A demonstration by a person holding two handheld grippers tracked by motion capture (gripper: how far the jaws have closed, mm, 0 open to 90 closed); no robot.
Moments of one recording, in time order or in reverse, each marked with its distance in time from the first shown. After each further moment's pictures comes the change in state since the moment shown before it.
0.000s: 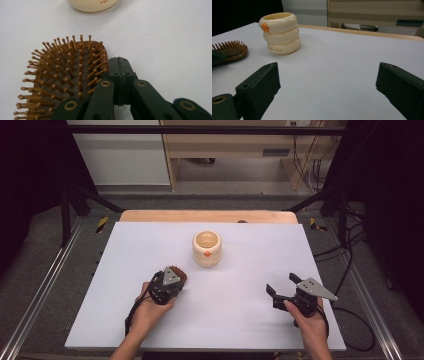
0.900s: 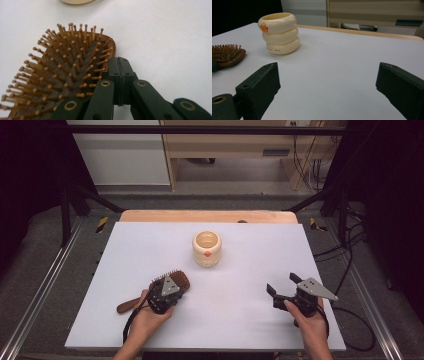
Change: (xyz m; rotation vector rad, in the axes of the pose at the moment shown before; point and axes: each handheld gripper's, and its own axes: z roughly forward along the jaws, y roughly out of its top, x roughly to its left) left arm -0.014 -0.015 -0.007 -0.002 -0.020 0.039; right arm -0.001 0.000 0.000 -0.001 -0.003 0.002
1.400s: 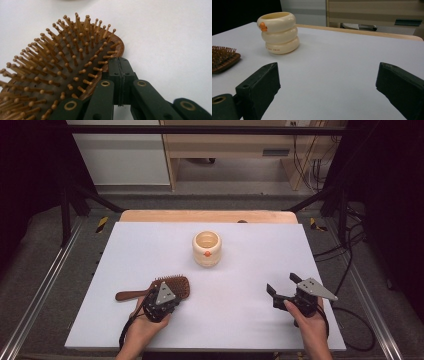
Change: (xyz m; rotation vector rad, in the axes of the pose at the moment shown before) left arm -0.010 -0.017 -0.013 -0.022 -0.022 -0.008; right arm 0.000 0.000 0.000 0.003 -0.005 0.001
